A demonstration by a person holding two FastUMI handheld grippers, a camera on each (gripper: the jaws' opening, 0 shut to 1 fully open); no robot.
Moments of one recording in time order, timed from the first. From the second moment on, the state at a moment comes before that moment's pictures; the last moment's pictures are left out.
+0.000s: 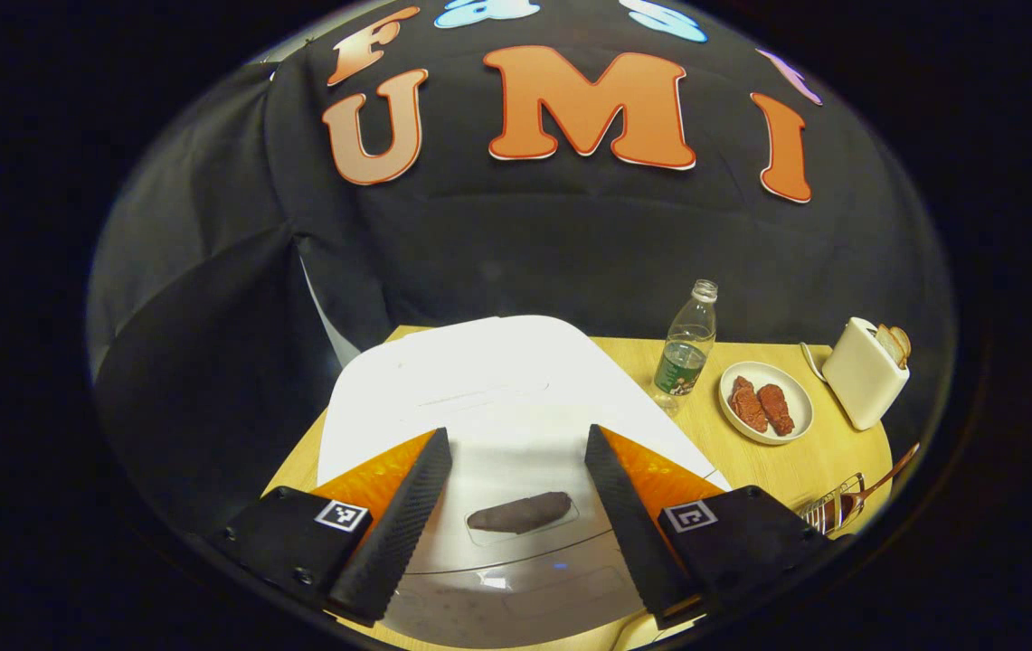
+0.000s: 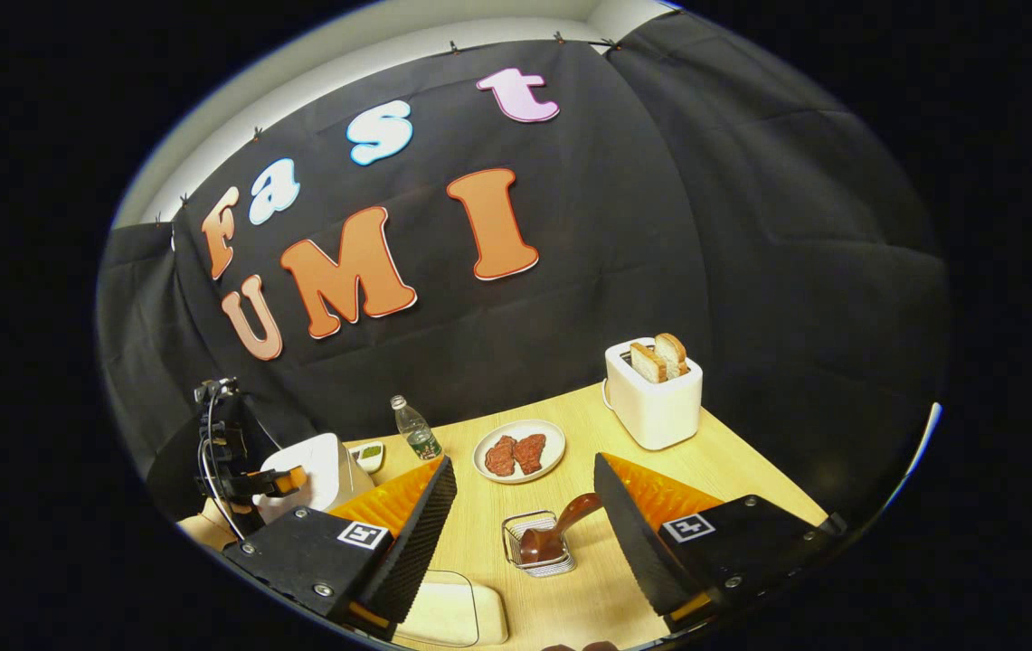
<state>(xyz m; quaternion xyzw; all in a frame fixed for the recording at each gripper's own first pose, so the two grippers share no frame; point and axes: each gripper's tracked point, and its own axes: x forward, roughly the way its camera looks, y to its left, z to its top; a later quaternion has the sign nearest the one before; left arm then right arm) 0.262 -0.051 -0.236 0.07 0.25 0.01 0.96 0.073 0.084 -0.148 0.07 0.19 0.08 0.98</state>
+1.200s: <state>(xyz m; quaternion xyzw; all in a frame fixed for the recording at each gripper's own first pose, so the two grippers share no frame) 0.117 -0.029 0.103 0.04 -0.02 -0.02 1.00 0.084 0.075 -0.022 0.00 0.07 0.09 0.99</state>
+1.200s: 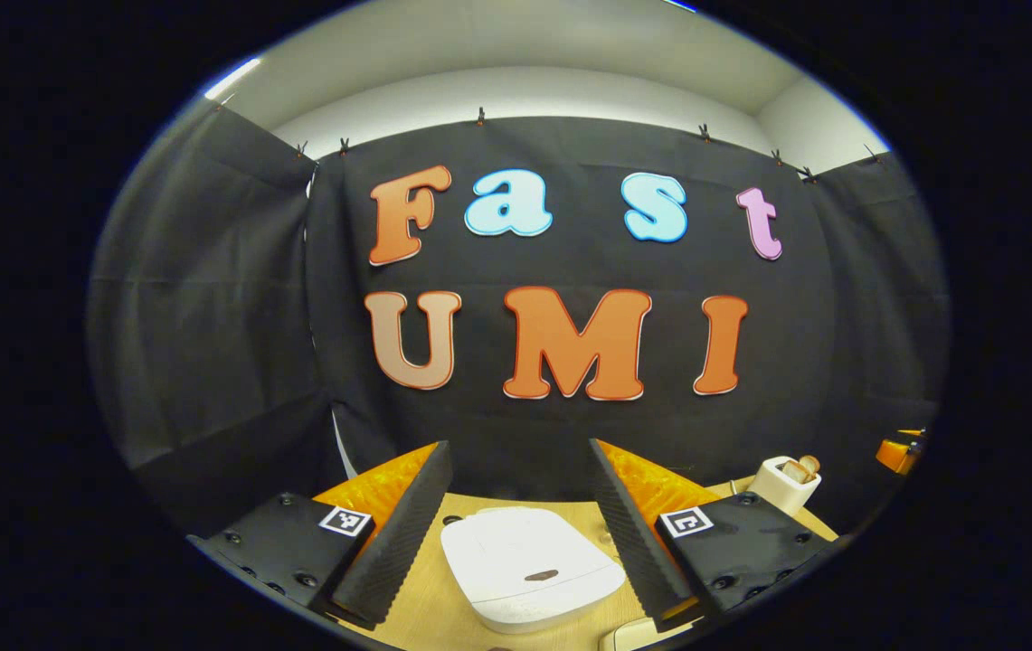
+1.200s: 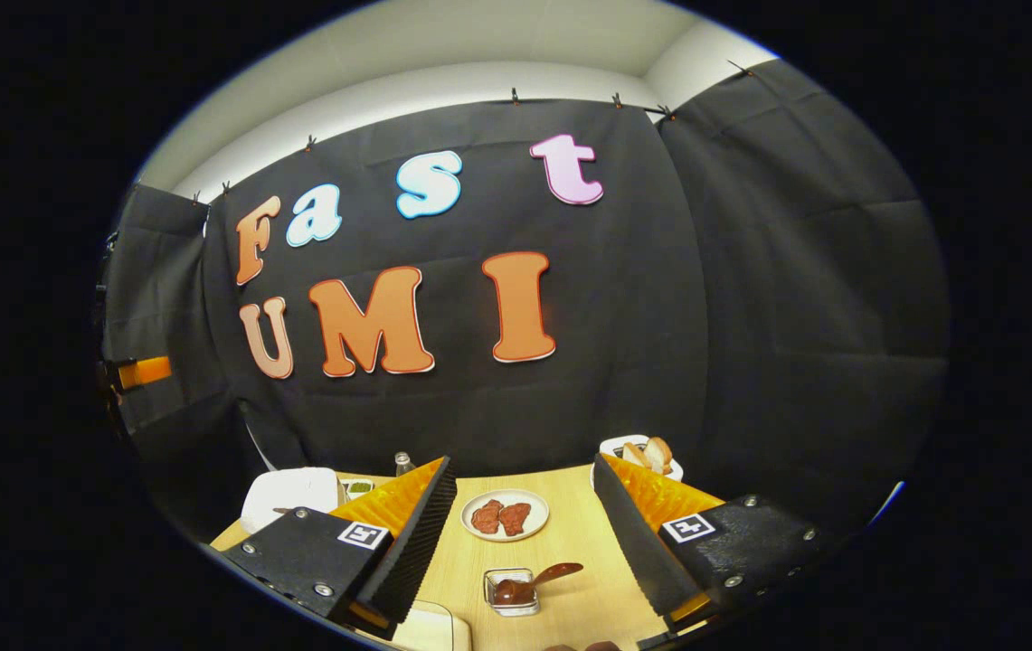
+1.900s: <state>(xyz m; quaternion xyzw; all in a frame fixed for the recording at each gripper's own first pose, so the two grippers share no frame) 0.084 0.006 0.123 0.01 -0.02 0.02 1.00 0.074 0.044 0.042 -0.01 0.02 0.07 1.00</state>
